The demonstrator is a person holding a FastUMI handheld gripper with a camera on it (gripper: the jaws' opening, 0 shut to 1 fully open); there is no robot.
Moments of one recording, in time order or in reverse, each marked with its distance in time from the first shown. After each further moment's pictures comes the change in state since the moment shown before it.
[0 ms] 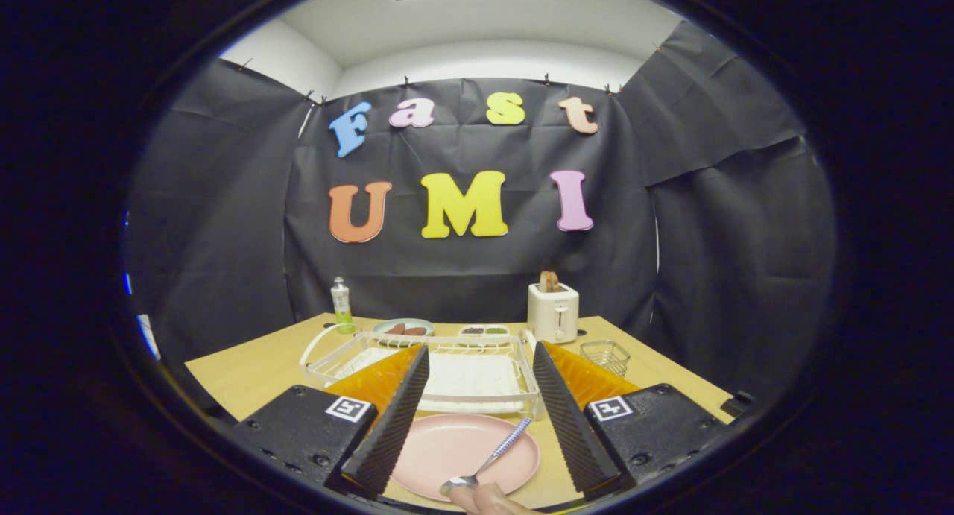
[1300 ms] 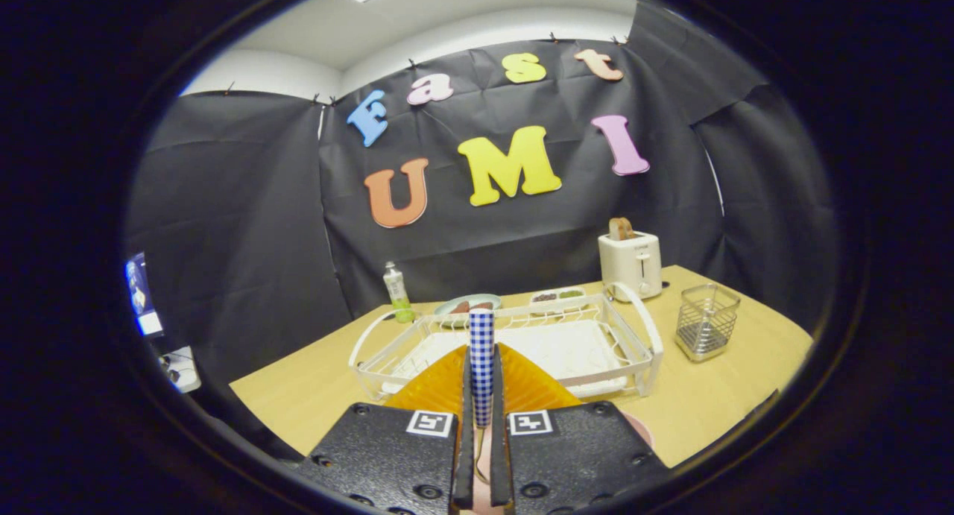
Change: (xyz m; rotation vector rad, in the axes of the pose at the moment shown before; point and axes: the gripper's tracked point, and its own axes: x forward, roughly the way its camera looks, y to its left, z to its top) arm 0.078 0.078 -0.058 0.158 0.101 0.238
